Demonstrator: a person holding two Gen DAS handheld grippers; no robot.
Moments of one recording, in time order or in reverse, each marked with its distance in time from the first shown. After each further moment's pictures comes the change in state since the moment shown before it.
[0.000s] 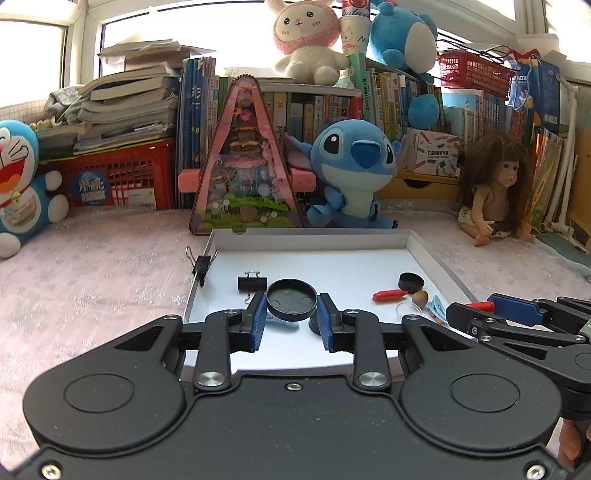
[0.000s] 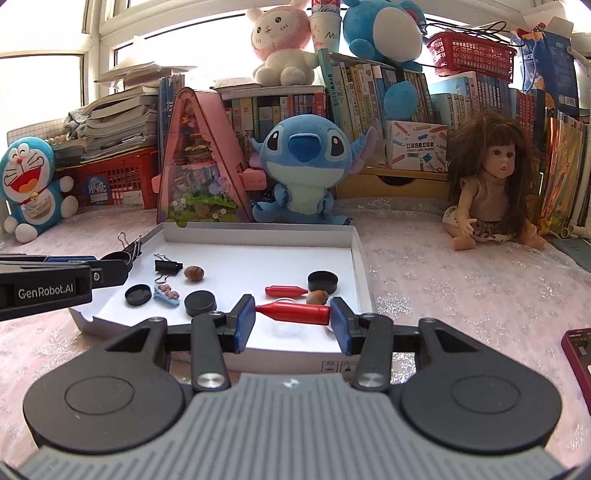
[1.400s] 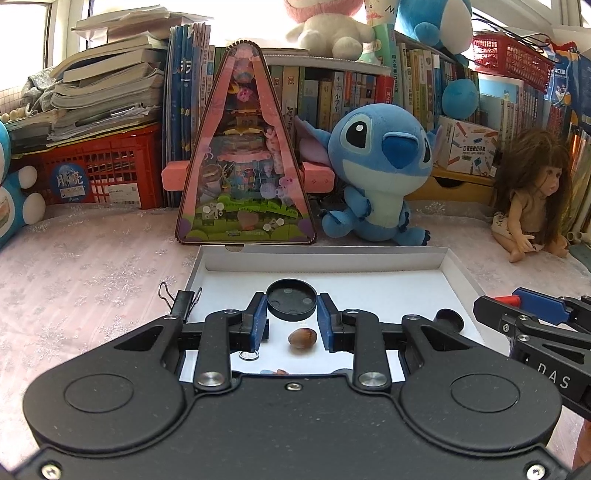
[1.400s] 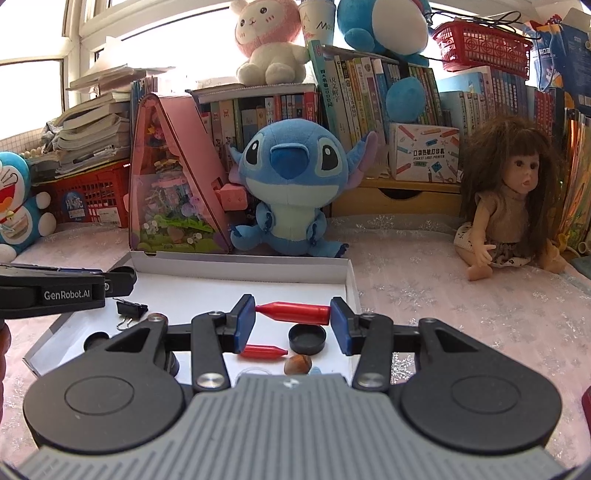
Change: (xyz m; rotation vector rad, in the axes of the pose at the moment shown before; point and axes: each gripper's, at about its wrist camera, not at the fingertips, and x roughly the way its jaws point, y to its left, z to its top) left arm 0.098 0.005 0.049 -0.030 0.089 0.027; right arm 0.067 -0.022 0.040 0.002 0.013 0.006
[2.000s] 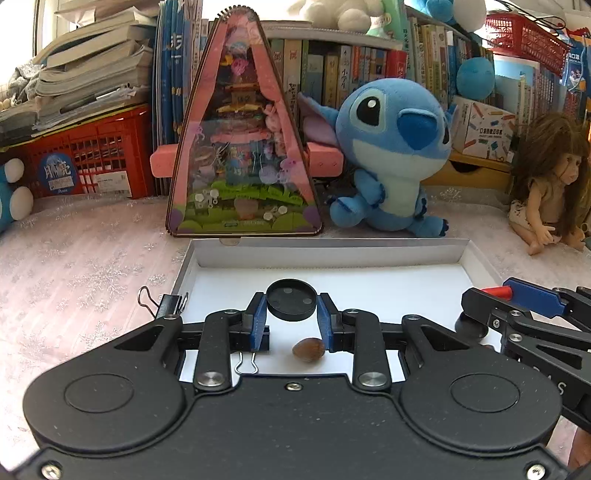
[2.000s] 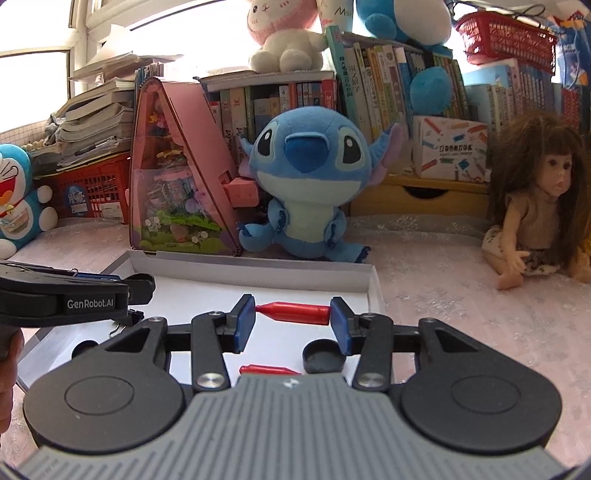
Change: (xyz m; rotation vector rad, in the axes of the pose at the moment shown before) left arm 0.042 0.000 0.005 0.010 0.055 0.016; right arm 0.039 0.001 0.002 -0.013 0.013 0.060
